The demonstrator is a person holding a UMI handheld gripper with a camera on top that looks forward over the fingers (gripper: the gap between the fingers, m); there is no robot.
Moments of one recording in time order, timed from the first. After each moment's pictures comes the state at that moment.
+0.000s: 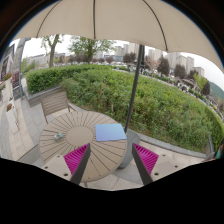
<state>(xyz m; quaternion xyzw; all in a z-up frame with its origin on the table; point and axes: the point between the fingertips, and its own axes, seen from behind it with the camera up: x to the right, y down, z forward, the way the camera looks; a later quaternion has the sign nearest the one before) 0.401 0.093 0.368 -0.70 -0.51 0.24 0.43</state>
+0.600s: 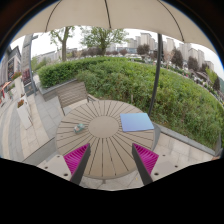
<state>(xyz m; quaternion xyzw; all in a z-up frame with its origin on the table) 0.351 -0.017 0.288 -0.70 -0.56 0.28 0.35</state>
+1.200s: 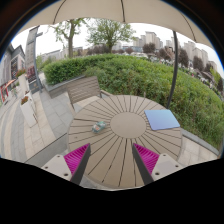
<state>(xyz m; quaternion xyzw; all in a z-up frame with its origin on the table) 0.251 -0.150 0.202 -0.69 -0.58 0.30 0.33</state>
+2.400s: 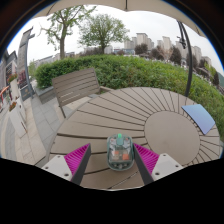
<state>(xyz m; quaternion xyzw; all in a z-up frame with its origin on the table) -0.052 -0.216 -0.011 -0.71 -0.53 0.30 0.35</state>
